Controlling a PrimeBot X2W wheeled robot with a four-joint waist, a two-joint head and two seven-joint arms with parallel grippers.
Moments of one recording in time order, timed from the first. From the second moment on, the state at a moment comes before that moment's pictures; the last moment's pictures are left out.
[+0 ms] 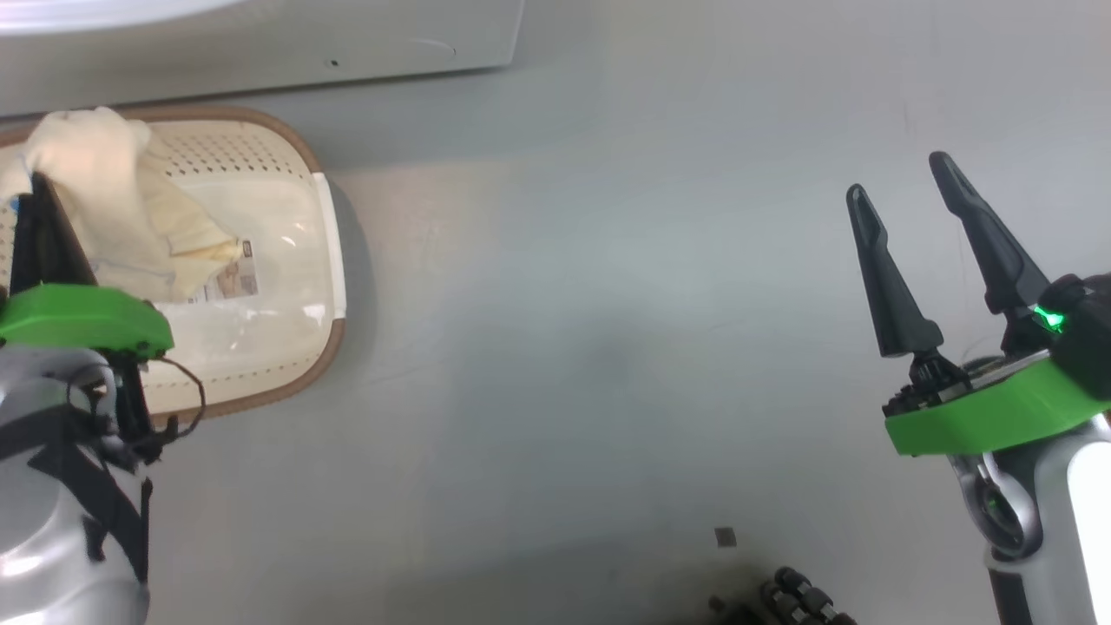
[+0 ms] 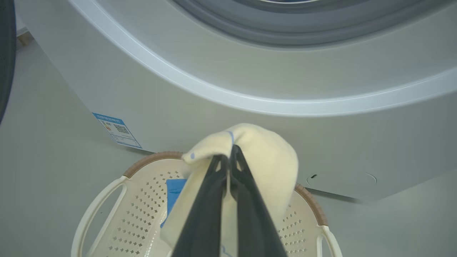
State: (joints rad) left arm -0.65 0.19 0.09 0.63 -0.29 0.06 -0.25; right arm -0.19 -0.11 0.03 -0.21 0.16 0.13 -0.09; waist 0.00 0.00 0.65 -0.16
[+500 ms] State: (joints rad) left arm -0.33 0.12 0.09 0.36 -0.22 0.05 -0.25; right arm -0.08 -0.12 0.02 -0.17 0.16 0.13 -0.04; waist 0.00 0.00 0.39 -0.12
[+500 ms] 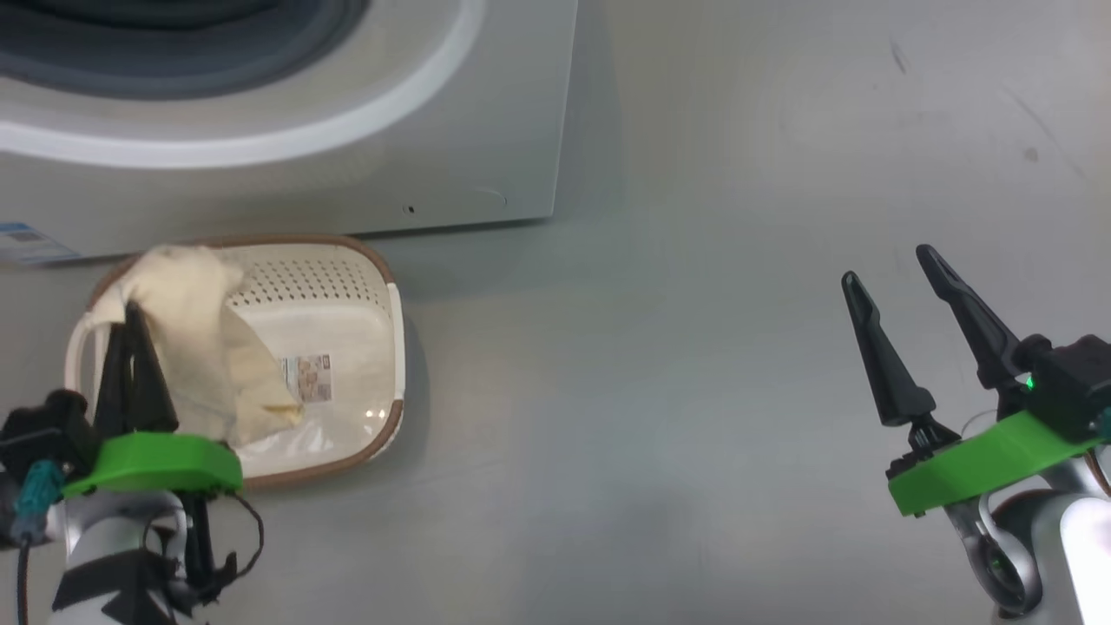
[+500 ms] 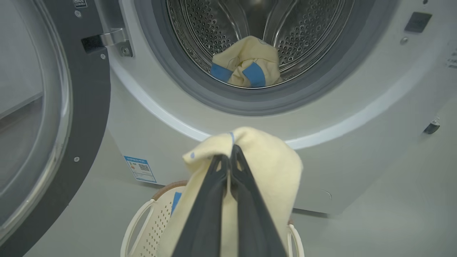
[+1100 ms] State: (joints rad) left arm -0.08 0.10 -0.01 0.24 -0.19 0.04 -0.19; right arm 0.01 -0.15 0.00 -0.15 0.16 0.13 0.00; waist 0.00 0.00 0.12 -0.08
